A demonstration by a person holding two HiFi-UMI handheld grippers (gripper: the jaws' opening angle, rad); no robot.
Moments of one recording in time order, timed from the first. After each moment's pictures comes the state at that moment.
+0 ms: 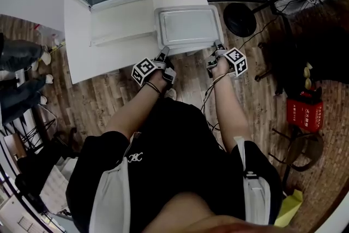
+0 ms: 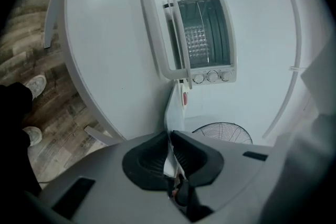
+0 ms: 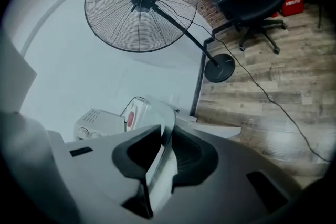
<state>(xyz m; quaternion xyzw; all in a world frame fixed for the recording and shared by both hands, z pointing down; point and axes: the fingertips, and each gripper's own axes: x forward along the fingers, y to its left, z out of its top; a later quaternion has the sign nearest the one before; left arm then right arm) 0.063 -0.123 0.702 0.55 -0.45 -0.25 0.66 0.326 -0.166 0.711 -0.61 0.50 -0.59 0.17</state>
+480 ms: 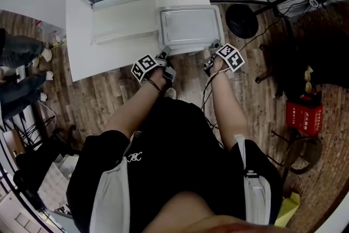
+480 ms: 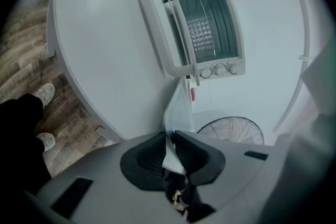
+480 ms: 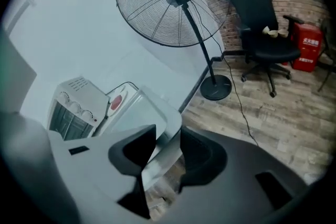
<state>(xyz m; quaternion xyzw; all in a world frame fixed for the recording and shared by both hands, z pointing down) 0.061 -0.123 0.716 0.54 -0.47 -0.19 0.67 0.323 -0.173 0.716 -0.67 0.54 -0.51 0.00</state>
